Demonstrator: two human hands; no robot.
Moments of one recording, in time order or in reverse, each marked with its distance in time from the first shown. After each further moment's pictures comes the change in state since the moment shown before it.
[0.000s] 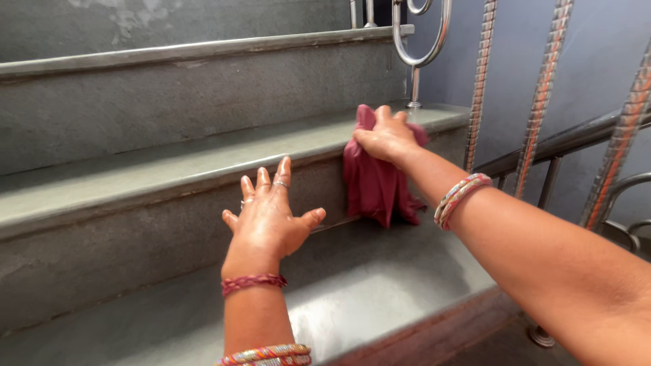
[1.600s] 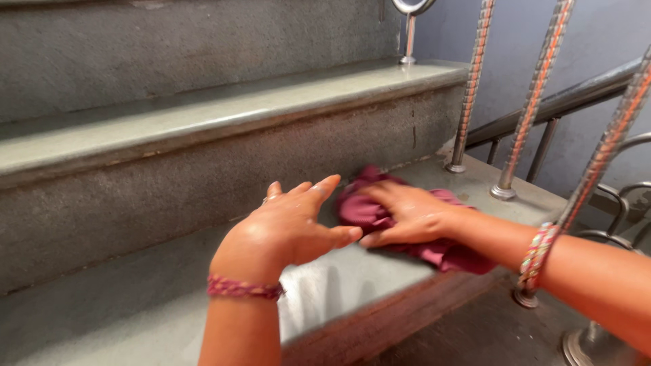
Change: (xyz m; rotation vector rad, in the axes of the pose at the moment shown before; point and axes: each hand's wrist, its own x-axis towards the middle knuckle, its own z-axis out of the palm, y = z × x) left_hand -0.049 0.023 0.005 0.099 -0.438 0.157; right_hand -0.146 0.099 0.025 -0.117 -0.505 -0.626
